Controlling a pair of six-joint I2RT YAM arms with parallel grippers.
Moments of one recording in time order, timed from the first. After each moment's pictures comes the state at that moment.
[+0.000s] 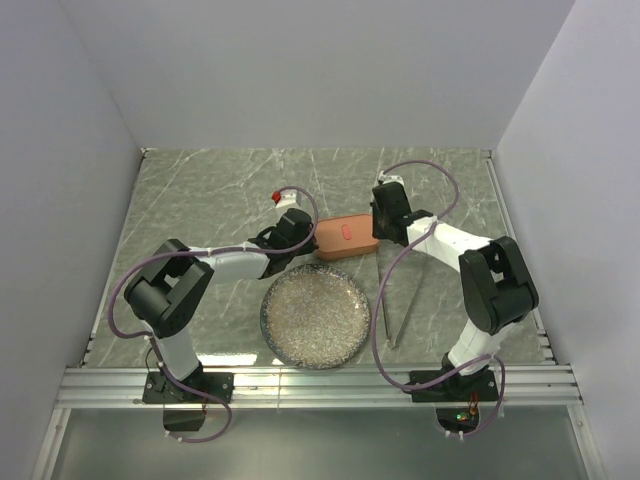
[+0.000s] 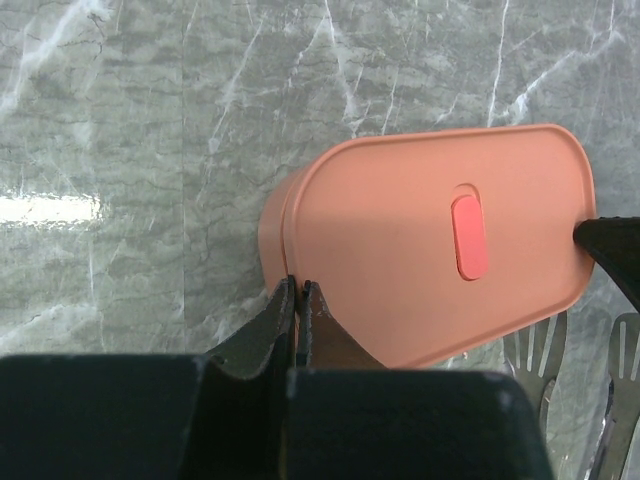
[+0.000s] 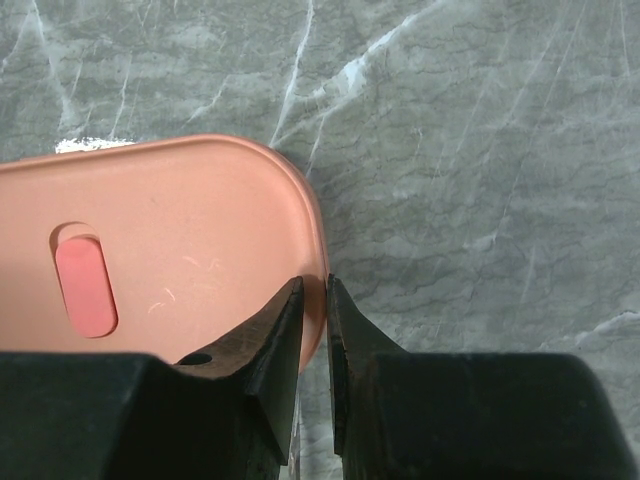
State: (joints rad) left arm -0.71 1.76 0.96 0.20 -0.29 -0.77; right arm 0.42 1.71 1.06 -0.19 0.24 0.30
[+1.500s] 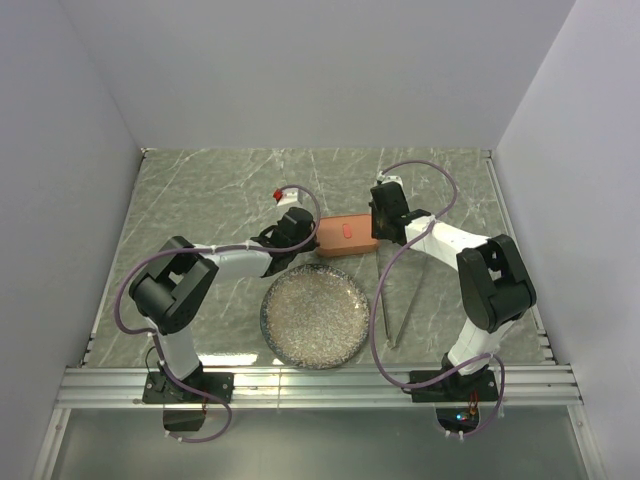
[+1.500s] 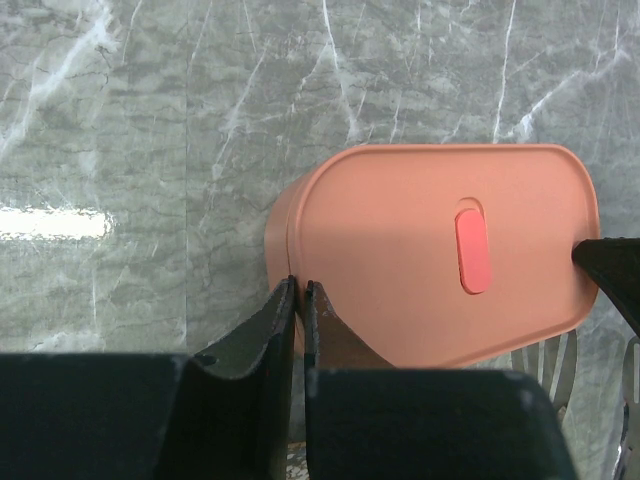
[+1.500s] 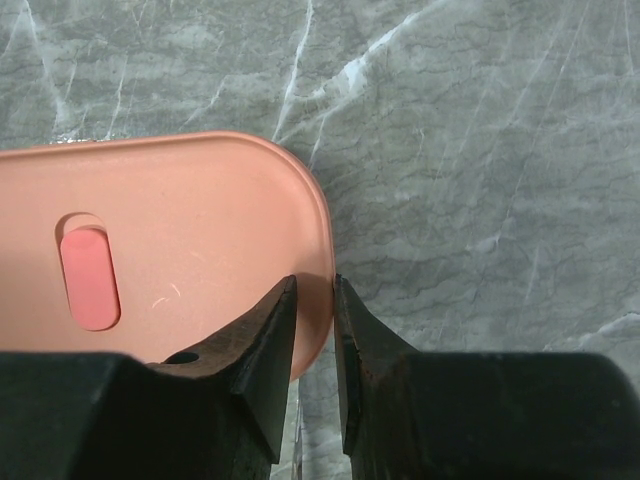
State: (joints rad) left arm -0.71 1.79 0.98 0.22 -0.32 -0.75; right arm 0.42 1.72 1.07 -0.20 0.25 0.30
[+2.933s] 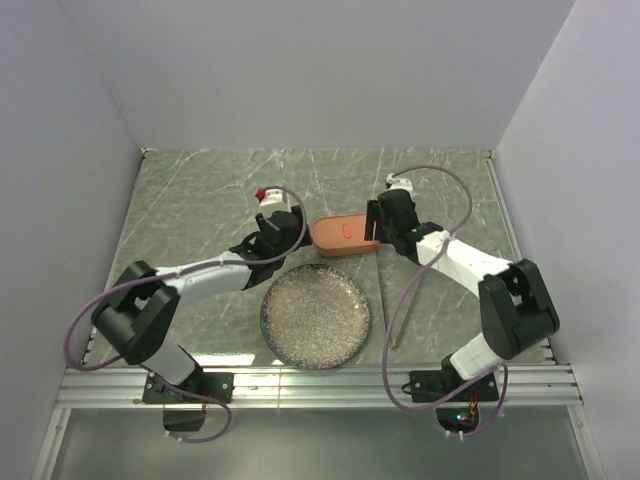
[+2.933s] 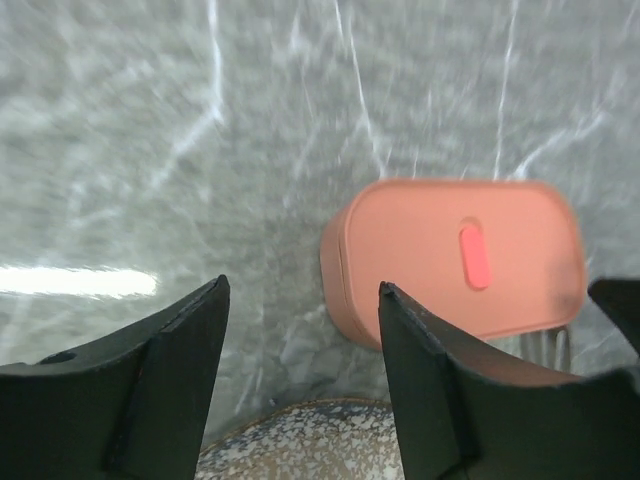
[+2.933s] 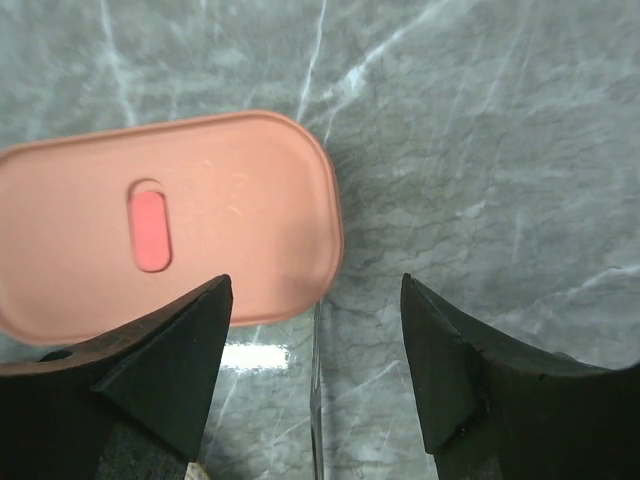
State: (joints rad) left arm -0.72 1.56 0.86 0.20 -0.47 -0.66; right arm 0.45 1.55 0.95 -0.15 0.28 0.36
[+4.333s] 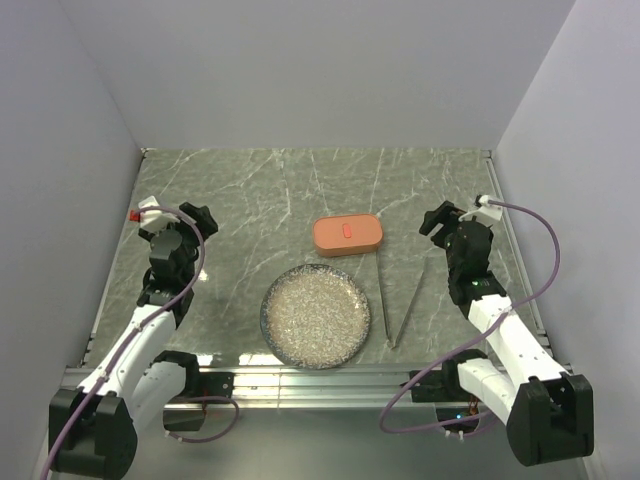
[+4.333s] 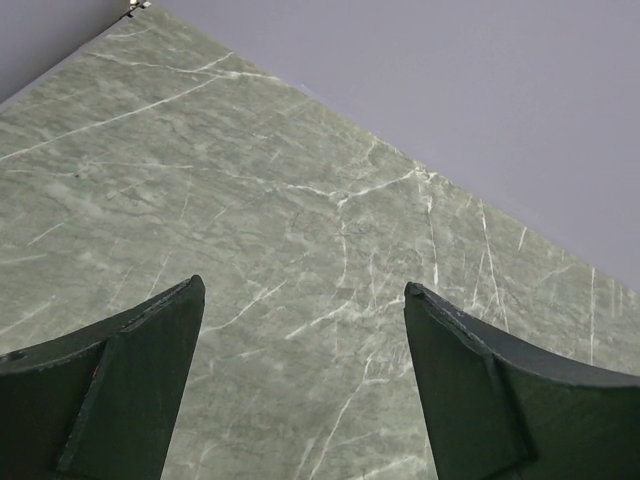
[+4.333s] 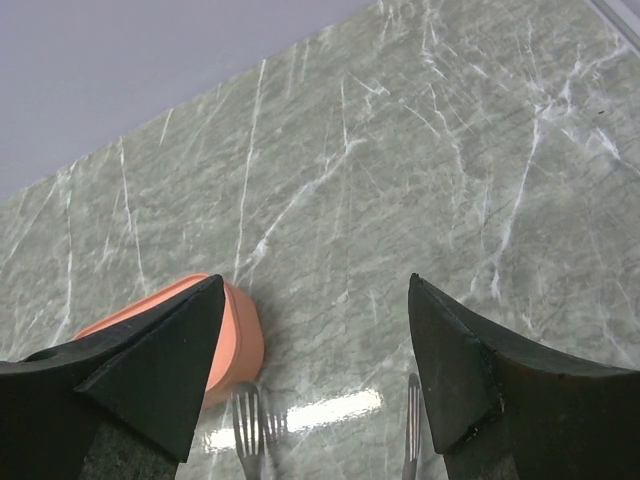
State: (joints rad) left arm -0.14 0.88 0.45 0.33 -0.36 -0.49; right arm 0.12 0.94 0.51 0.21 0.25 0.45
